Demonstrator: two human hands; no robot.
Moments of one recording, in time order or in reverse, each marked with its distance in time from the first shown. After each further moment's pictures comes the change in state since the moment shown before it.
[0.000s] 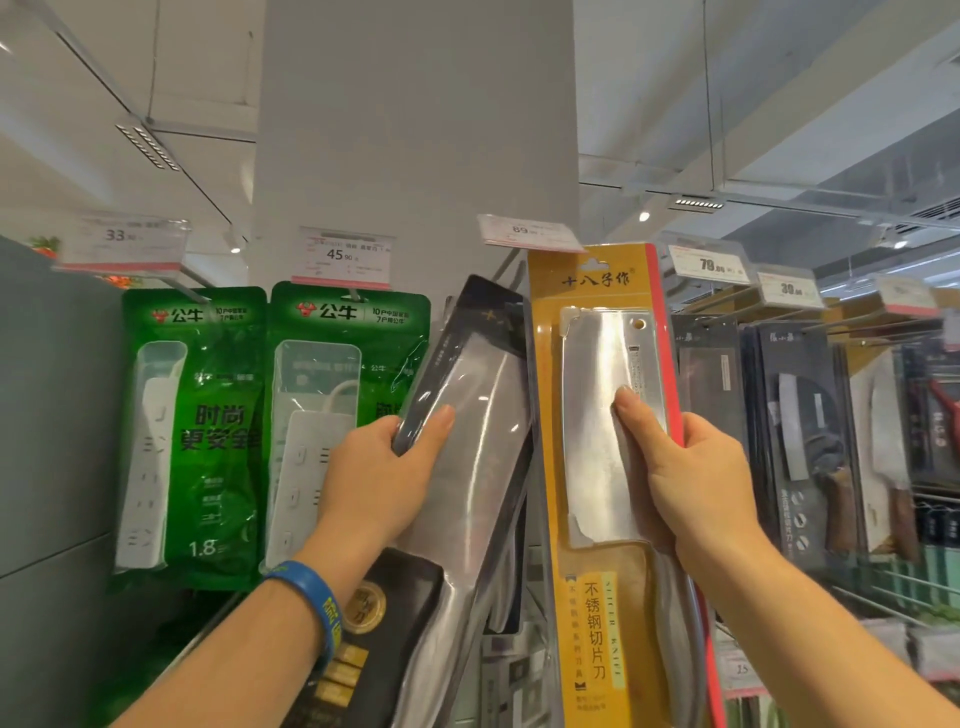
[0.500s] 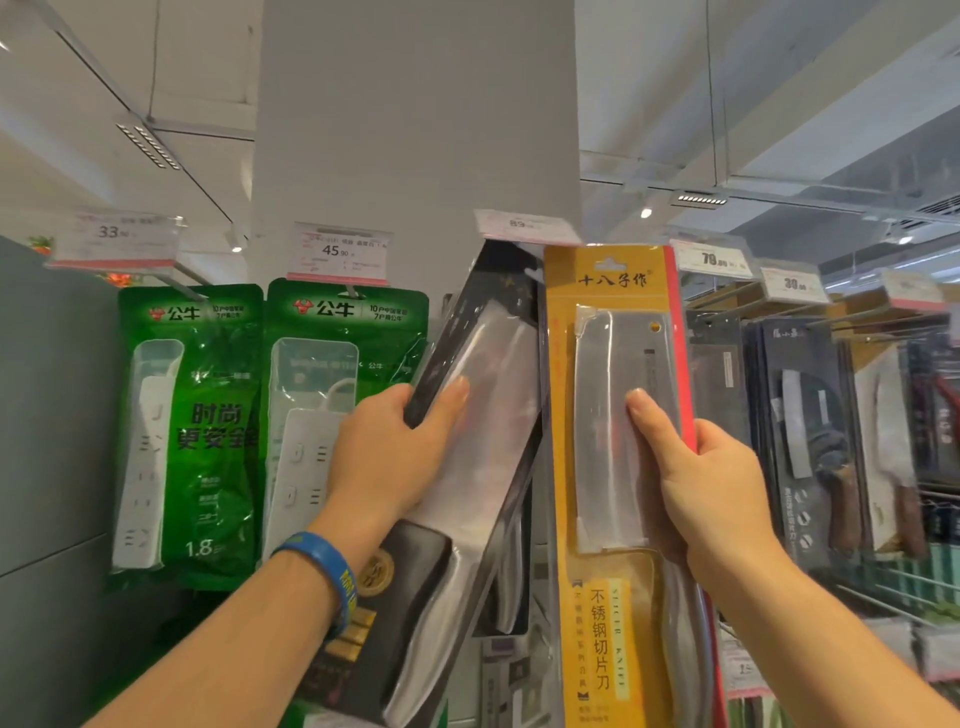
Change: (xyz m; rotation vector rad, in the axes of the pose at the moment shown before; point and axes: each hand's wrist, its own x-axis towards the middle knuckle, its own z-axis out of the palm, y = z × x) left_hand 0.013 0.016 0.007 0.000 0.042 0.130; right_hand -0.001 0.007 -0.008 0.058 -0.010 0.022
